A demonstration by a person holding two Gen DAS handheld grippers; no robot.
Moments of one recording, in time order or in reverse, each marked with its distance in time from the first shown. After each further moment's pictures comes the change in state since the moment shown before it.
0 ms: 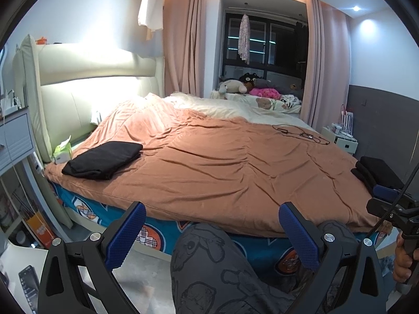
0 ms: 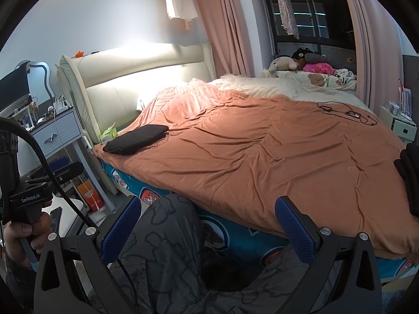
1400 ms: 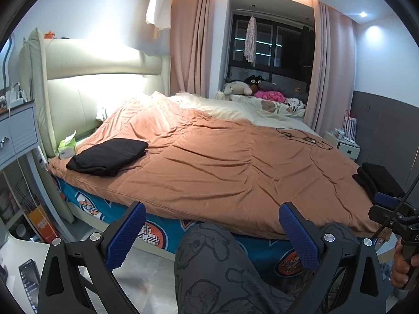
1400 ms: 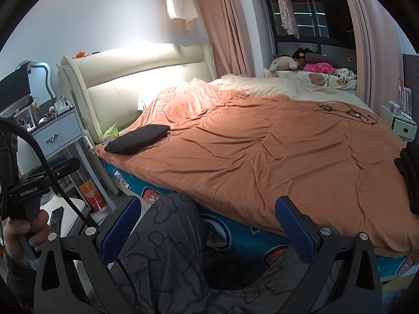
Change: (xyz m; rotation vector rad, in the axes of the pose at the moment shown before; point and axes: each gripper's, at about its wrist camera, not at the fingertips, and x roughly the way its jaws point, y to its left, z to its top) left arm -0.007 0.011 0.001 -0.037 -0.001 0.012; right arm -0.004 0.013 -0.003 0.004 0.001 -0.003
